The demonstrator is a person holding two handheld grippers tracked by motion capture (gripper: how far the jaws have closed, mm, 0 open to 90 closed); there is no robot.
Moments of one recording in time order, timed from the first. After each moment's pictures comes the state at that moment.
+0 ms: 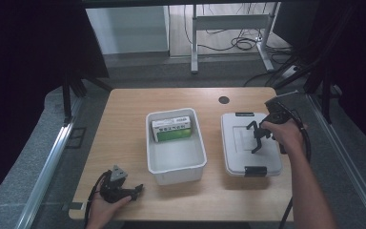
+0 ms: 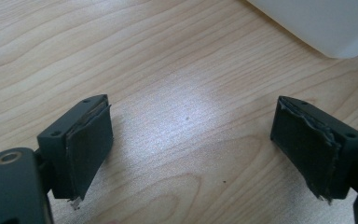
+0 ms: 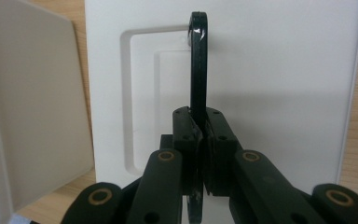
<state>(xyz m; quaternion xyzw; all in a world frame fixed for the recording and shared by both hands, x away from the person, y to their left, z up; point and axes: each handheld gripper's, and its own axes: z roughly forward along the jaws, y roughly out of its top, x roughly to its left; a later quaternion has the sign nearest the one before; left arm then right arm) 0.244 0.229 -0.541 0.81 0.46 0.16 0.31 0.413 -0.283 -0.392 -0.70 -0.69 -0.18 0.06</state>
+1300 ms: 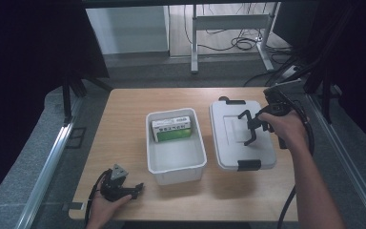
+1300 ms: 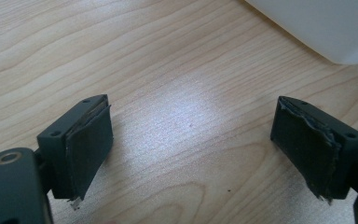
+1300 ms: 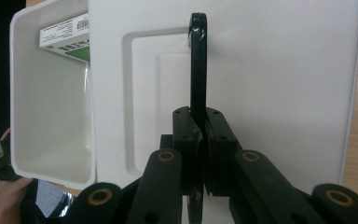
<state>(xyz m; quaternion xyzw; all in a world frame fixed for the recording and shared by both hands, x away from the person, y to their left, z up) 0.248 0.228 -0.542 0.81 0.46 0.16 0.32 0.395 -0.258 -0.334 -0.66 -0.70 -0.25 0.07</state>
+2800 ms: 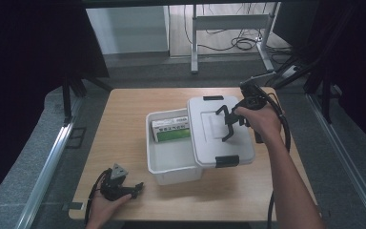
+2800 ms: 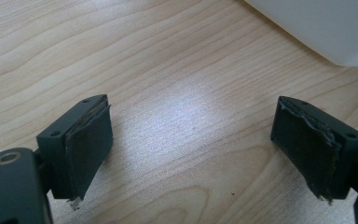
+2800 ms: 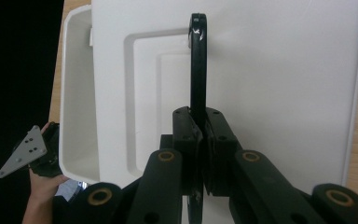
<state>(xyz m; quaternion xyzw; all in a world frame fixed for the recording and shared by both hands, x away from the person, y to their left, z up) 0.250 0.230 -0.542 0.82 0.46 0.16 0.32 0.401 -0.193 -0.318 -0.64 -0.72 -0.26 0.09</state>
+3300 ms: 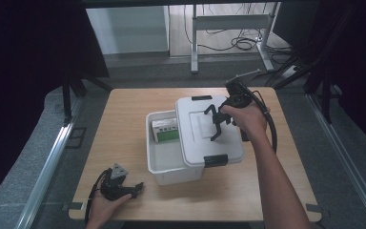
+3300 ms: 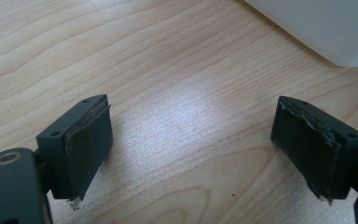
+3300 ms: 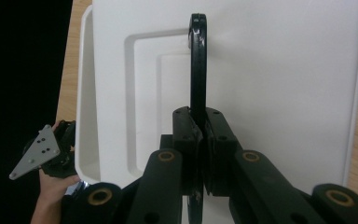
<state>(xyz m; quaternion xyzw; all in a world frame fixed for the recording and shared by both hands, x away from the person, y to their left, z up) 0.251 0.230 -0.542 0.82 0.46 0.16 0.32 0.404 -0.155 -0.314 -0.63 -0.73 -0.26 0.09</state>
